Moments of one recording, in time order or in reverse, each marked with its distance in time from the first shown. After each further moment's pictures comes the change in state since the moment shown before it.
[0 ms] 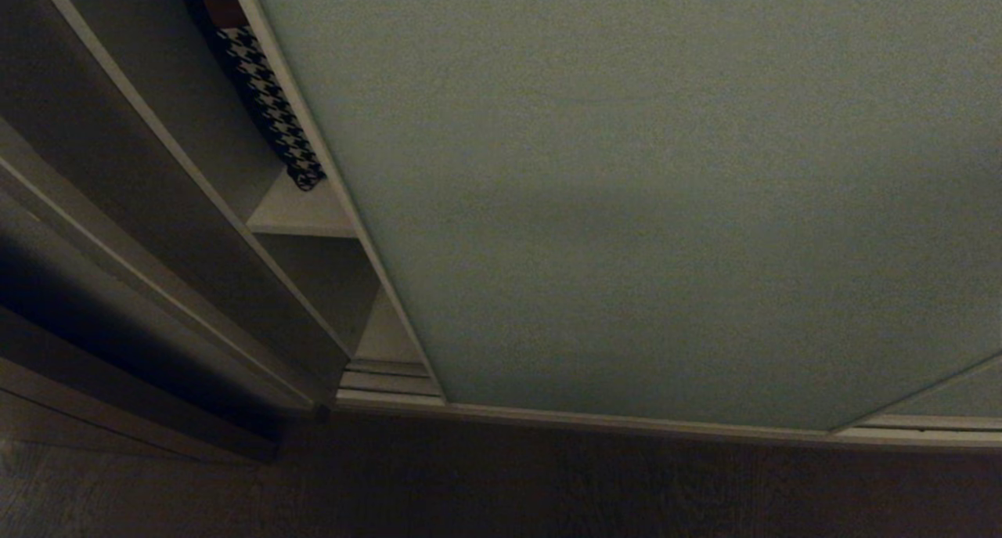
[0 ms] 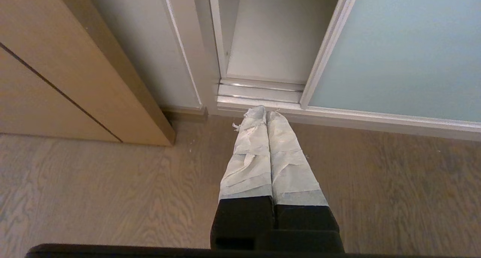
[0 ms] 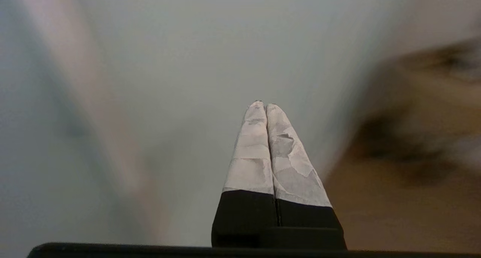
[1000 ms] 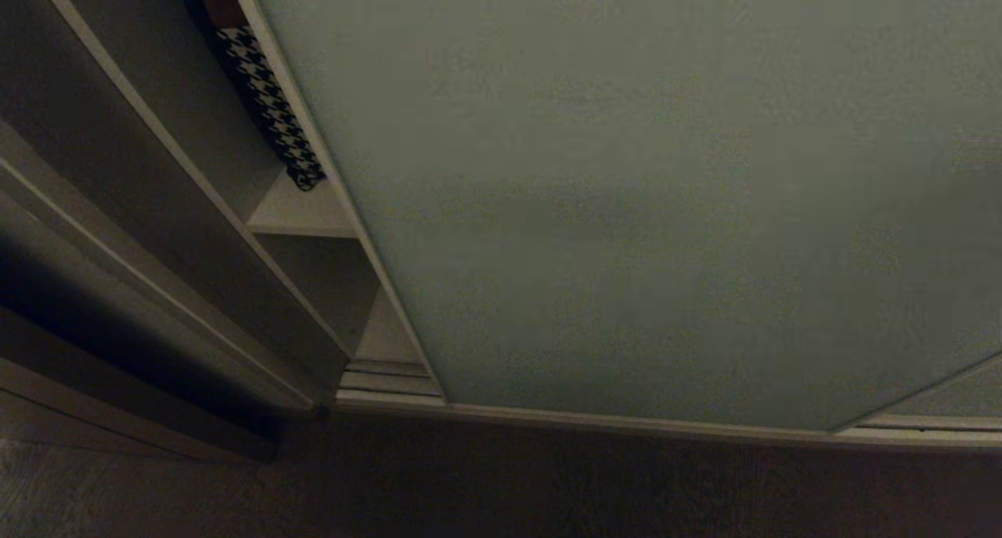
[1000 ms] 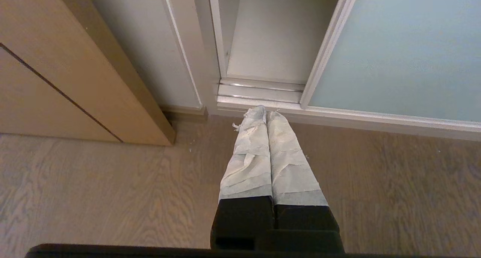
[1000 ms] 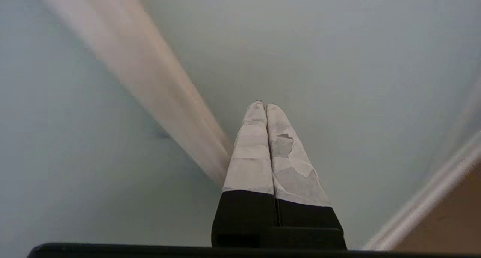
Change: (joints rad) left arm 0.000 0.000 0.000 0.000 0.000 0.000; right arm -0.003 0.057 -0.011 -0.090 0.365 0.349
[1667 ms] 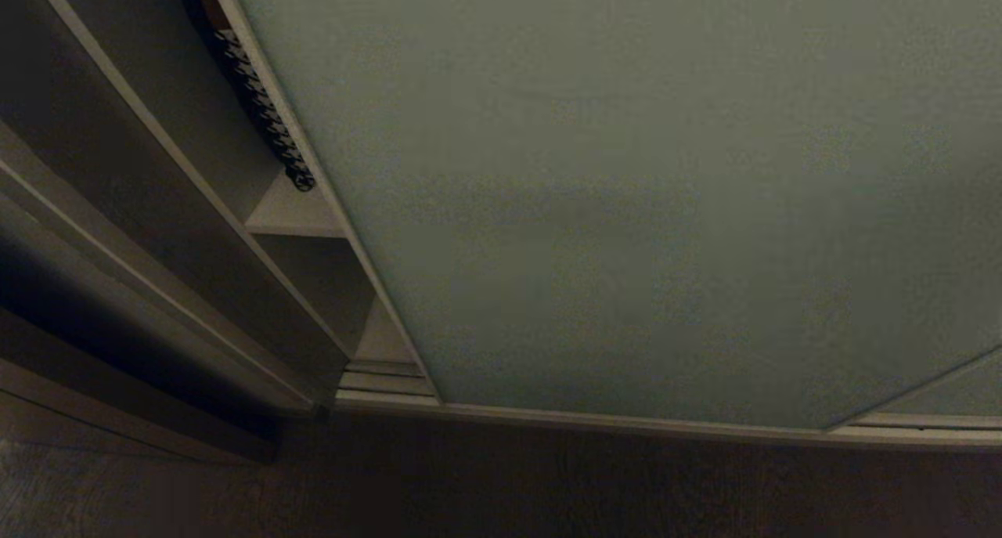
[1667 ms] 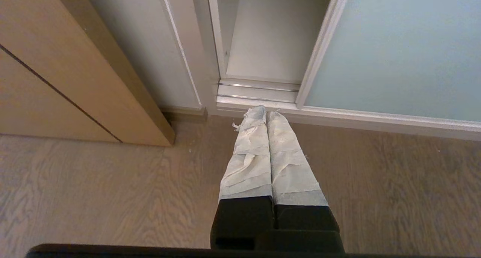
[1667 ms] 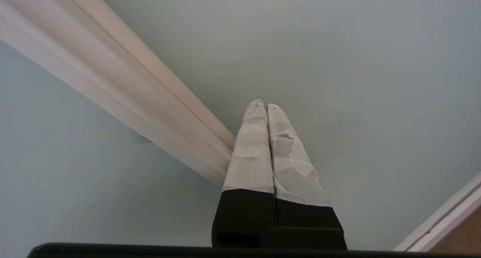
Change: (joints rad) left arm 0.000 0.000 0.000 0.000 0.000 0.000; right arm 0.049 -0.008 0.011 -0.002 0.087 0.119
